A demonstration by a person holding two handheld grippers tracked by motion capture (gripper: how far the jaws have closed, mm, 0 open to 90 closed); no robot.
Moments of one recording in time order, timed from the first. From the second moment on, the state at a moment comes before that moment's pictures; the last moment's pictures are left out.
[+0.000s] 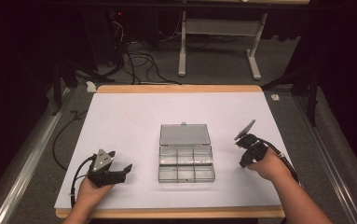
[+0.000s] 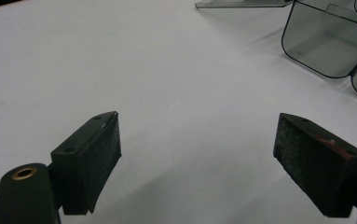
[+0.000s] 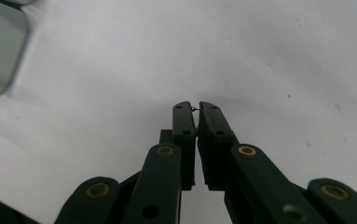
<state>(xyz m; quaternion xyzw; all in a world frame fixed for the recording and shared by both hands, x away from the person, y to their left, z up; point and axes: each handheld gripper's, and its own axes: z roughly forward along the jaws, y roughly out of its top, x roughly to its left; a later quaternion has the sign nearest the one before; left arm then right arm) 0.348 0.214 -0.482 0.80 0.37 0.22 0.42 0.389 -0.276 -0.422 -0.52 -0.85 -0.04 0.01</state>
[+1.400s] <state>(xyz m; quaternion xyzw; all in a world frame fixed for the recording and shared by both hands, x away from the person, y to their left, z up) 0.344 0.215 -0.482 0.80 0.36 0.23 0.43 0.424 -0.152 -0.401 -0.41 -0.91 -0.05 0.02</state>
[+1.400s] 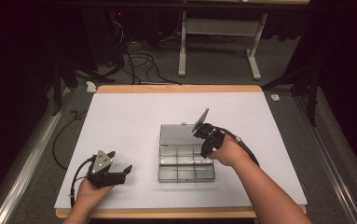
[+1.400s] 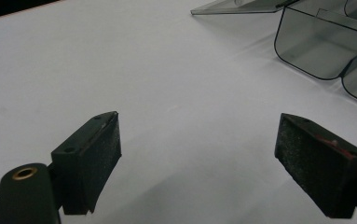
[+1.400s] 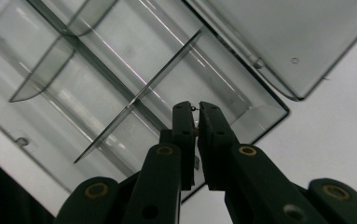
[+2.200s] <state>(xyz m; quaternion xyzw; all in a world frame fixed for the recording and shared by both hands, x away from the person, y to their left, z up) 0.344 0.215 -0.482 0.79 0.36 0.23 0.43 0.424 -0.155 -0.405 -0.42 -0.91 -0.07 0.02</state>
